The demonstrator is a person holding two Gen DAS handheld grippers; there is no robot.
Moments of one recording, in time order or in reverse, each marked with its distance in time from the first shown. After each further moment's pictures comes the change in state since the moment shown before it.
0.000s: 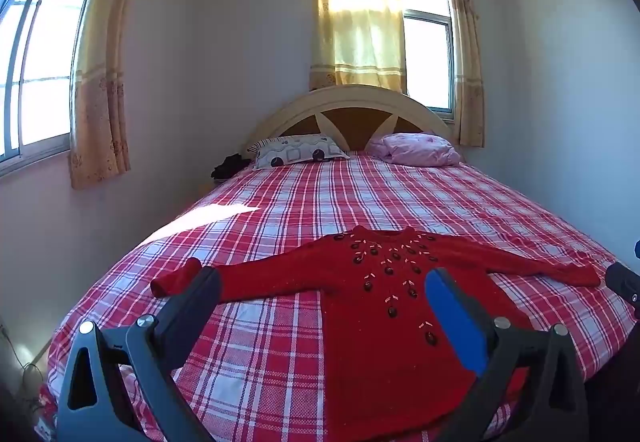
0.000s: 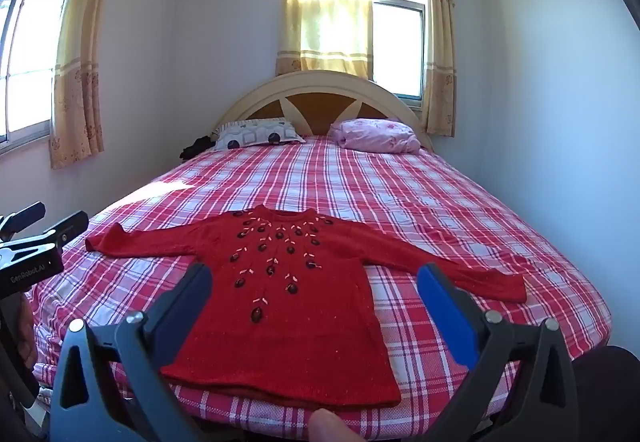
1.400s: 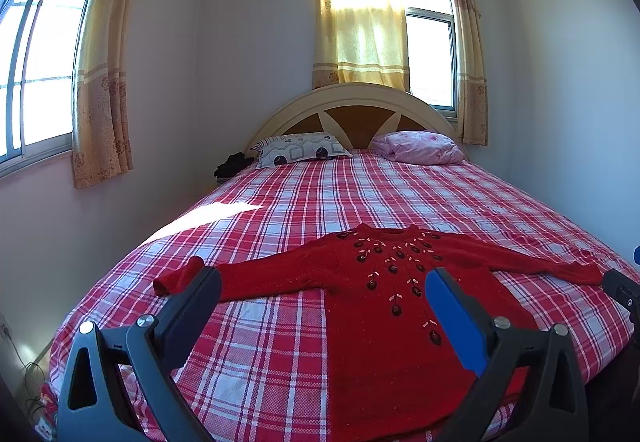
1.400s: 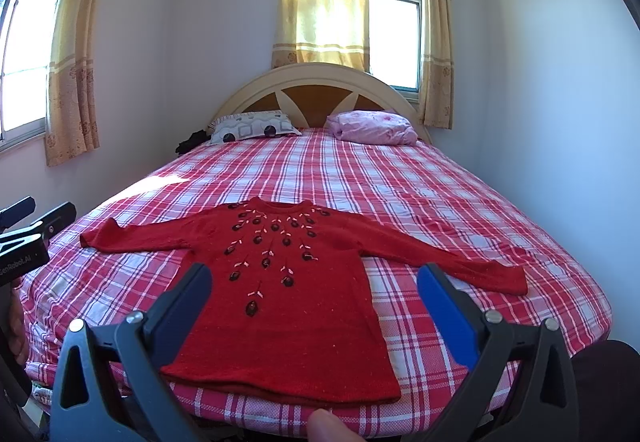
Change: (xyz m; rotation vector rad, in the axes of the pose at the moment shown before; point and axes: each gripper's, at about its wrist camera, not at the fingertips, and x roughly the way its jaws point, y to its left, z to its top) left arm 0.002 0.001 0.000 0.003 0.008 0.011; right arm 0.005 -0.003 -0.005 0.006 0.026 -0.007
